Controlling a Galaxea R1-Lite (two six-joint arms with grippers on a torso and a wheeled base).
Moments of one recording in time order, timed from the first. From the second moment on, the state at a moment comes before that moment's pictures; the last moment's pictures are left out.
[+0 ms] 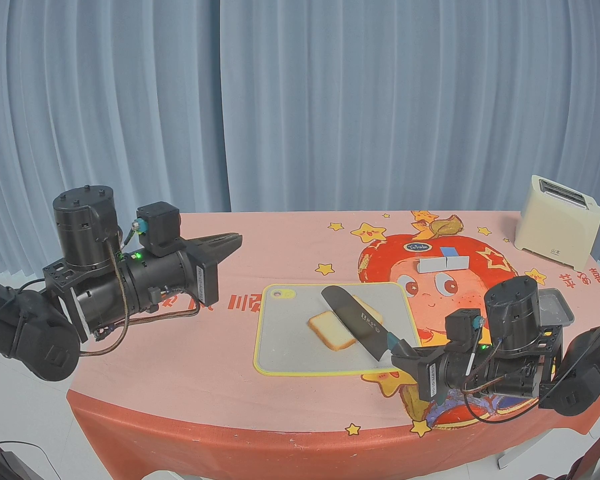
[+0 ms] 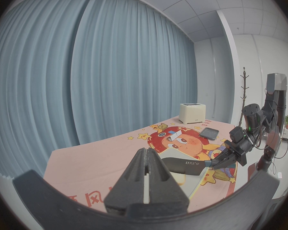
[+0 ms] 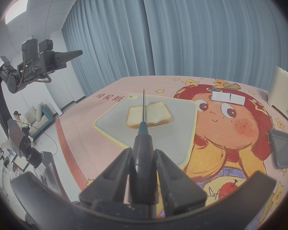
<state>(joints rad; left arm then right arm) -0.42 1.68 -0.68 -0.85 -0.23 0.04 0.66 1.75 -0.47 -0.66 -0.01 0.21</state>
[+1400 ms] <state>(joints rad) -0.20 1.42 -0.50 -0.86 -0.17 0.05 0.66 1.73 -0.47 -0.66 -0.01 0.21</state>
